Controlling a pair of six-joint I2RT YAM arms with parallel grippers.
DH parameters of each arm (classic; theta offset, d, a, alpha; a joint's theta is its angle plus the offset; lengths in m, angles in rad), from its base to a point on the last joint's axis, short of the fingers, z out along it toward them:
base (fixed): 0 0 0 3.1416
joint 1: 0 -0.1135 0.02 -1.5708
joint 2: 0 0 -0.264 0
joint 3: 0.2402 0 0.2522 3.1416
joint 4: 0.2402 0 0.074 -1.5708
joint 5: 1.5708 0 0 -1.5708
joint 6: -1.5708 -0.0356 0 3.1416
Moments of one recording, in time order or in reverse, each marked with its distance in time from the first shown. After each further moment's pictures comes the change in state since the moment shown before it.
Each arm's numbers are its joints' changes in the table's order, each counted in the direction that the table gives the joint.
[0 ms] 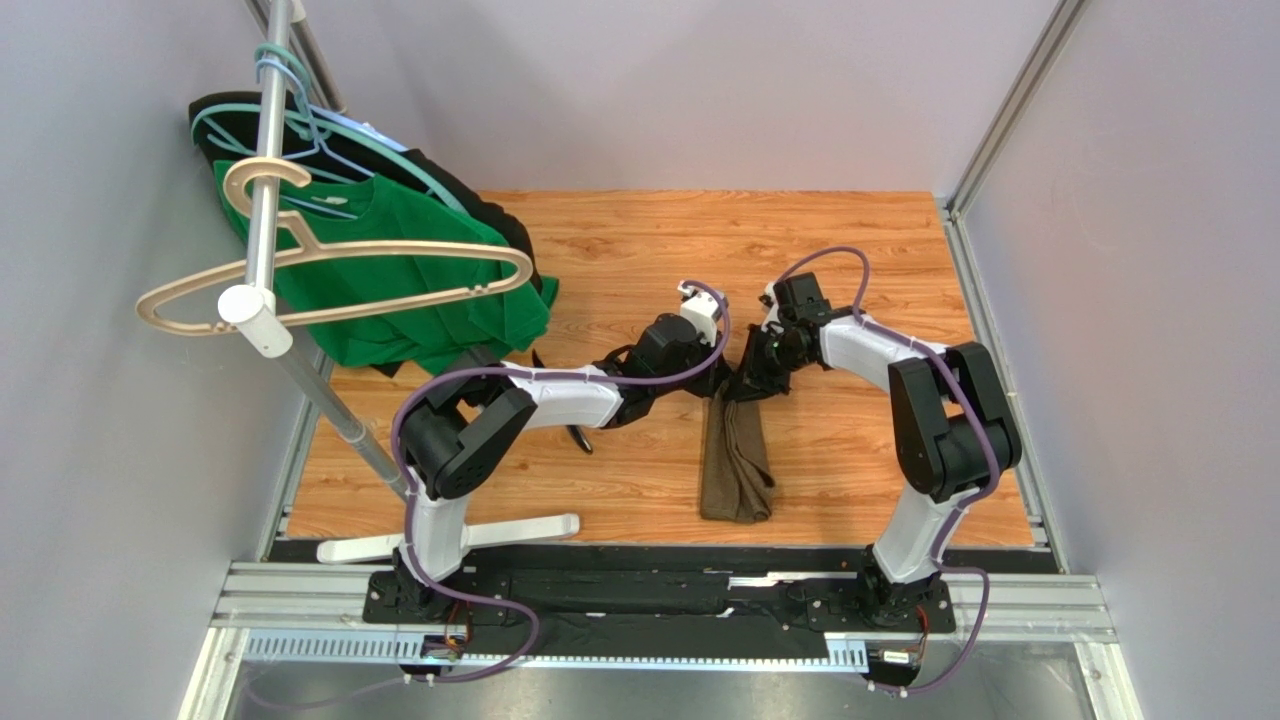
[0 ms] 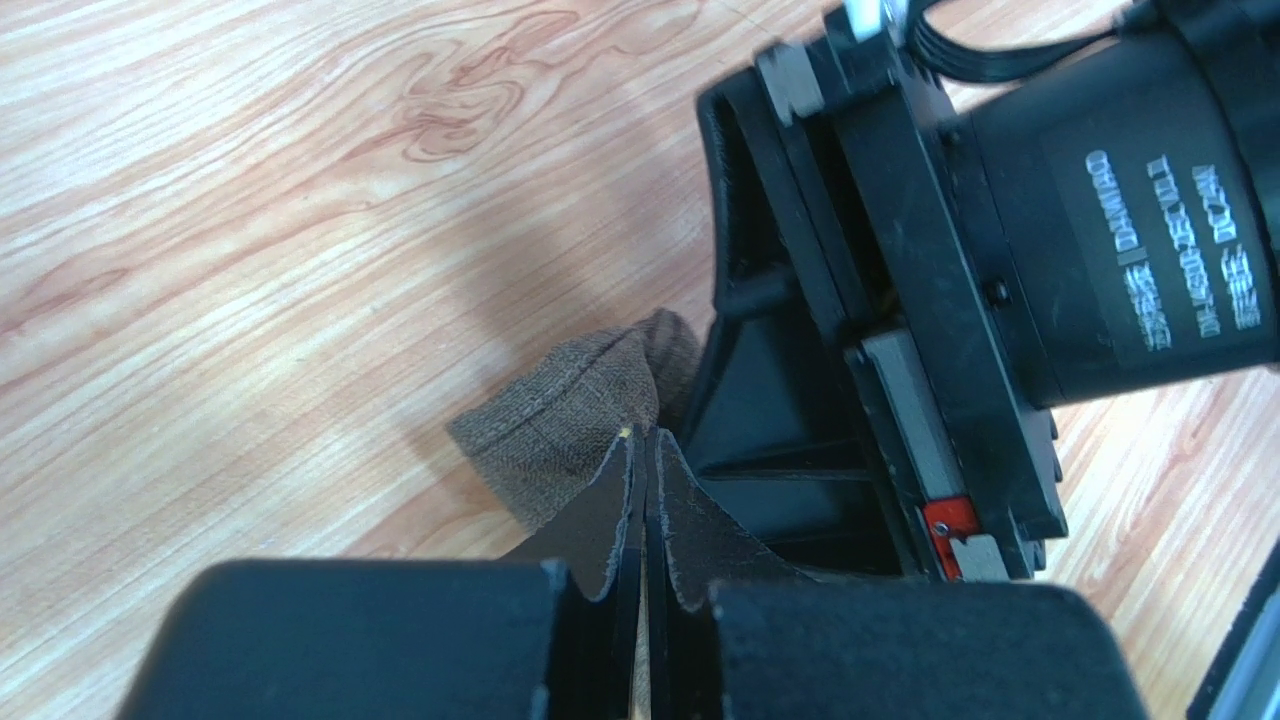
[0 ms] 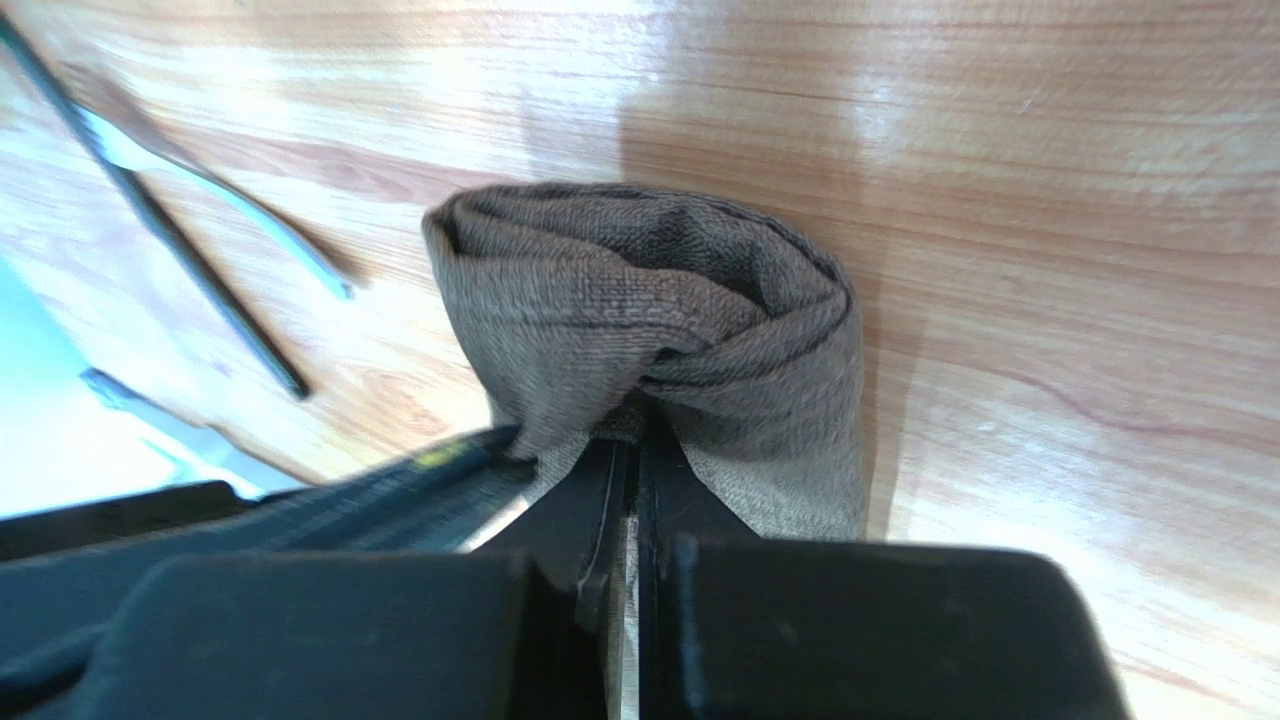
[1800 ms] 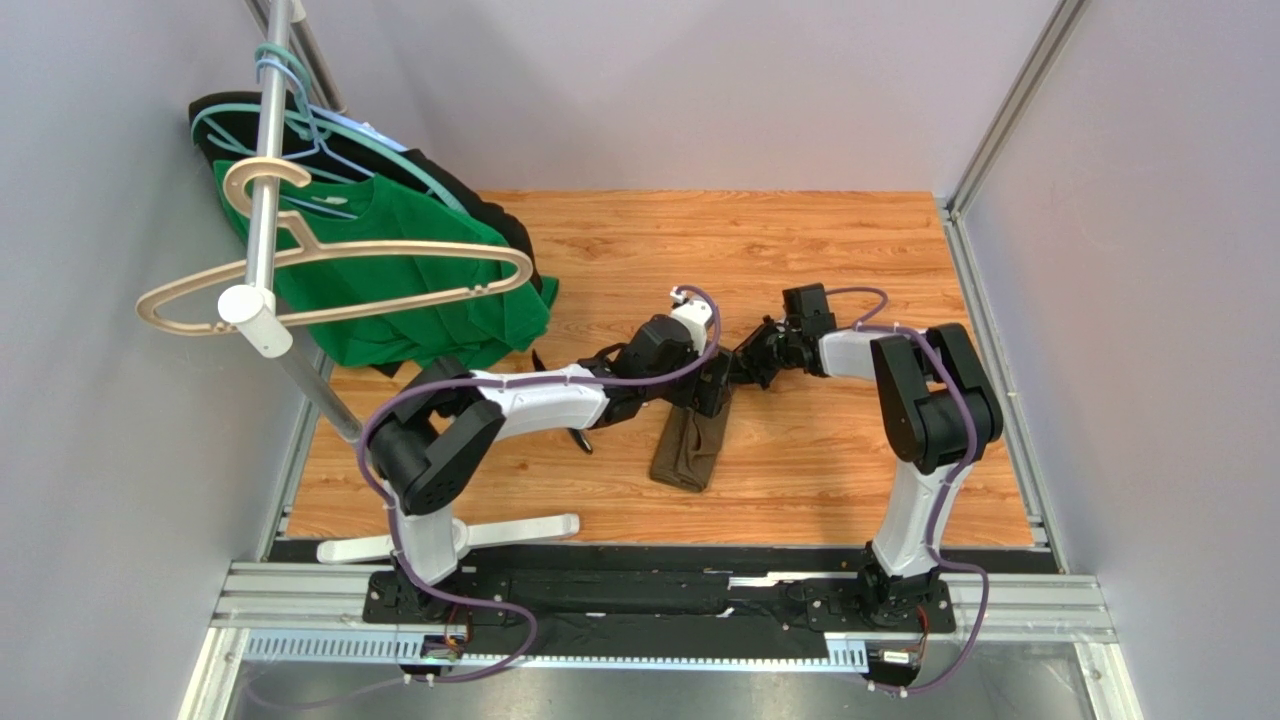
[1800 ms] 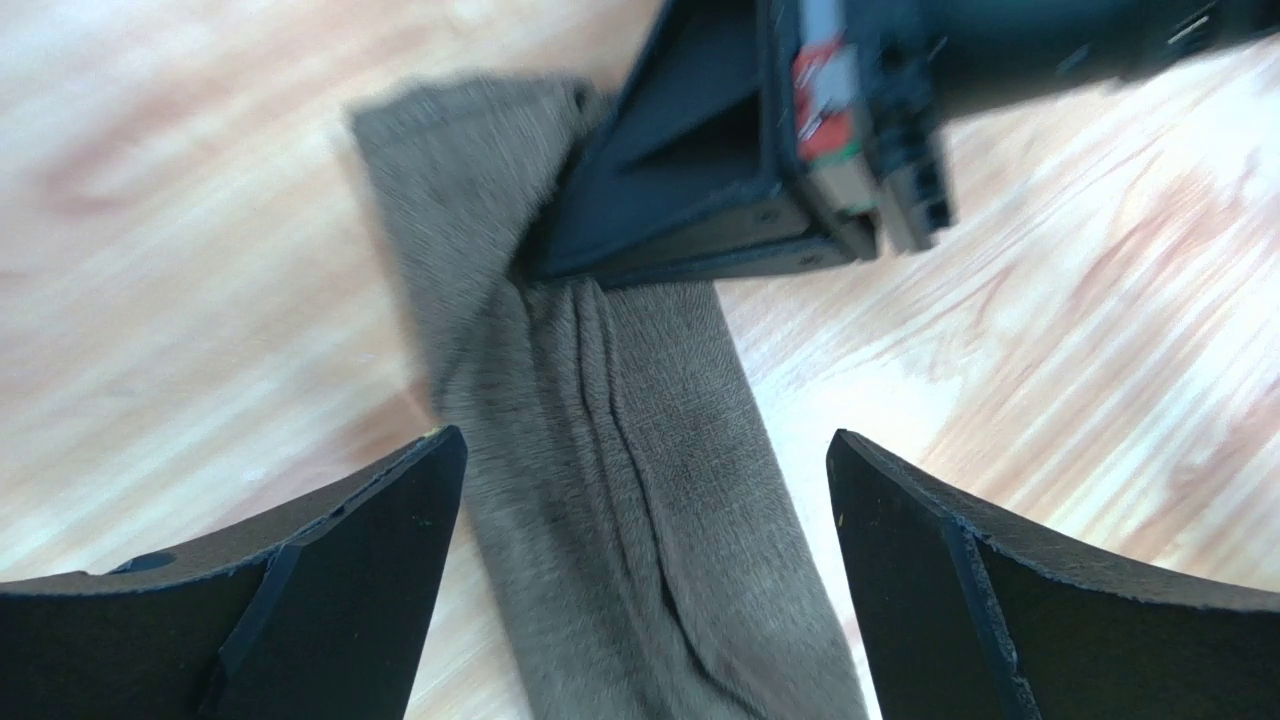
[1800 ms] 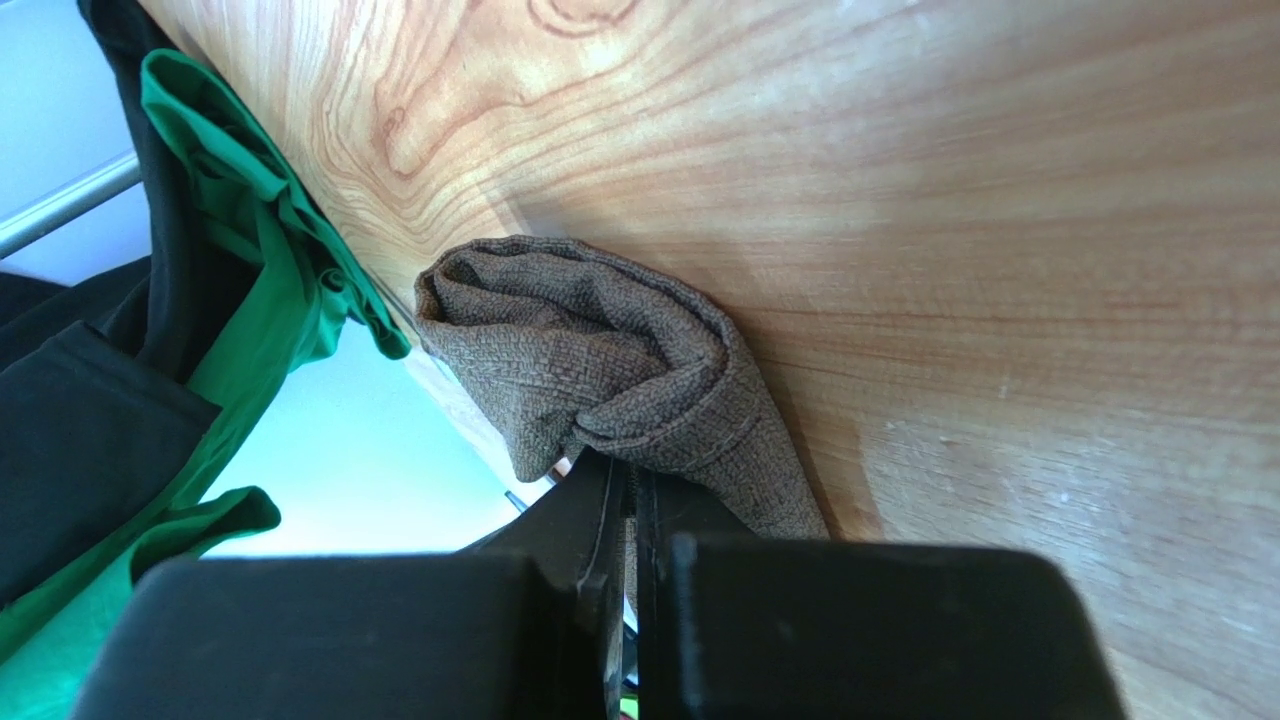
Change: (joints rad) left arm -0.002 0.093 -0.029 0.241 -0.045 -0.055; right arm 0.063 -0.135 -0.090 -0.447 -0.116 -0.603
